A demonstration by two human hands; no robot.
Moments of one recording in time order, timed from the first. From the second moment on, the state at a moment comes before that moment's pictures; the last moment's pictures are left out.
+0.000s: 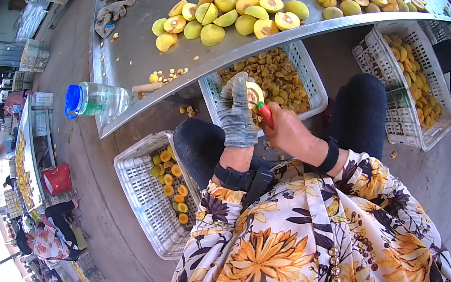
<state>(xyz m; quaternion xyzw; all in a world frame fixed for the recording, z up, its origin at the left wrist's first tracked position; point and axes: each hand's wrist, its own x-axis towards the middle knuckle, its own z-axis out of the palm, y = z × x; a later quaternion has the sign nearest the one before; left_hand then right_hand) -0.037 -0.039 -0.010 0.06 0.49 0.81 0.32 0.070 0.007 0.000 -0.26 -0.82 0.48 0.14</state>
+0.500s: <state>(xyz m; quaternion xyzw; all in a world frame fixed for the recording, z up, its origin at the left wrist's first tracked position) -0.085 -0.049 -0.011 0.11 0.45 0.70 0.54 0.061 0.024 0.026 -0.21 -0.80 0.56 -0.03</state>
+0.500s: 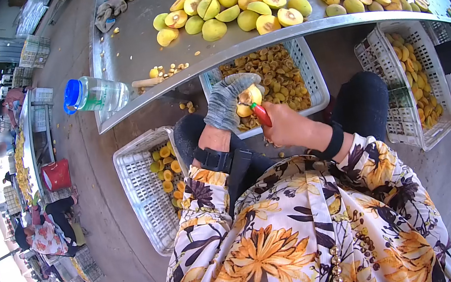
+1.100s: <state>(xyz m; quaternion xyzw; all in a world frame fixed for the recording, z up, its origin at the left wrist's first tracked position) -0.064 -0.043 -0.010 0.06 0.39 0.80 0.45 0.058 0.025 0.036 -0.22 -0.61 0.73 -0.20</state>
